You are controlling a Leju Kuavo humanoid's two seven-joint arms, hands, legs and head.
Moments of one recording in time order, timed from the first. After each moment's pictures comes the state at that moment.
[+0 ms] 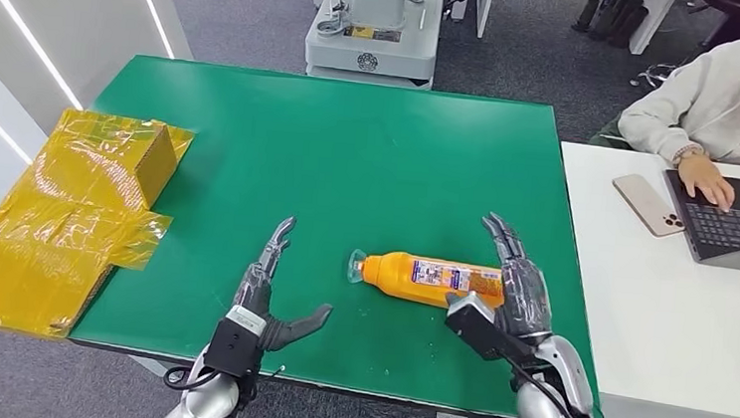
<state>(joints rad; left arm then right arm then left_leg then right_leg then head) -0.11 -0.07 -0.49 -1.33 -0.16 0.37 -0.56 -0.33 -0.16 0.48 -1.25 0.62 -0.28 -0.24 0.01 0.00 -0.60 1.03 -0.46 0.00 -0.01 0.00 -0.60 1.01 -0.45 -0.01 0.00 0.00</state>
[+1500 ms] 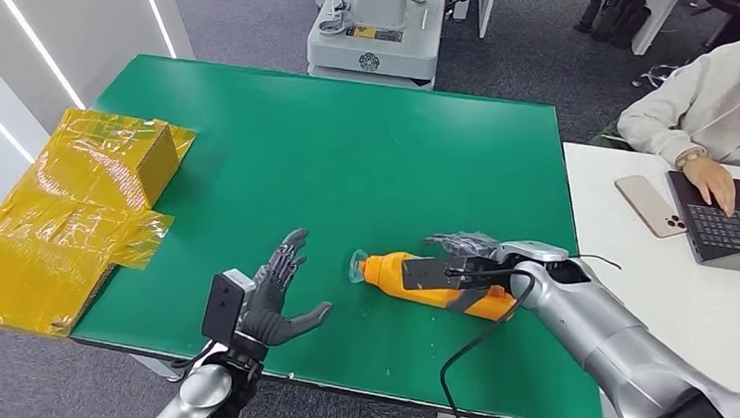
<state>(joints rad) -0.13 -0.08 -0.46 -1.29 0.08 0.15 -0.42 -0.97 -0.17 1.11 -0.72 0.38 0.50 -0.06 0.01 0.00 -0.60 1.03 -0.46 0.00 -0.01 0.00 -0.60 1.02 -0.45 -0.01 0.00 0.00</state>
